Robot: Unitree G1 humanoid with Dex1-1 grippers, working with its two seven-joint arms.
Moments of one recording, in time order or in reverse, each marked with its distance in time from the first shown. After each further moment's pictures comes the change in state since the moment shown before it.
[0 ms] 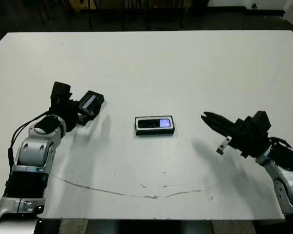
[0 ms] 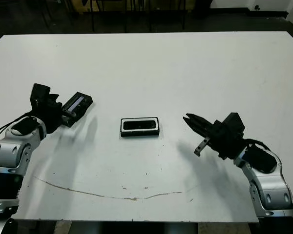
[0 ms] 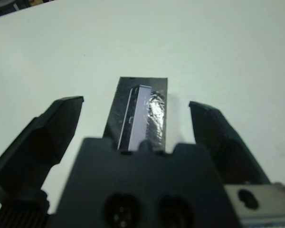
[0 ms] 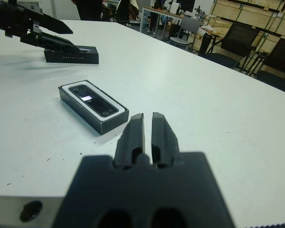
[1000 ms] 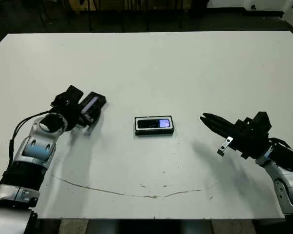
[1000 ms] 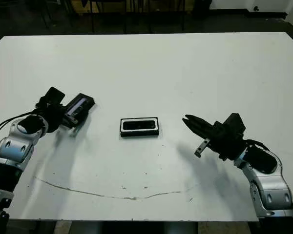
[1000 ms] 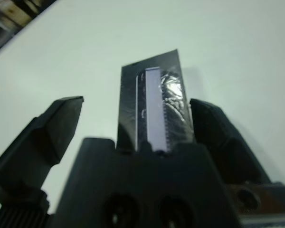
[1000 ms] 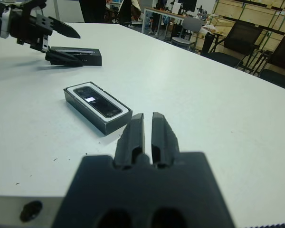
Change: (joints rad) left arm -0.025 0.074 -0.101 0.172 0.160 -0.175 -0.017; right arm 0.003 -0.004 -0.001 -0.013 0.014 0.021 0.010
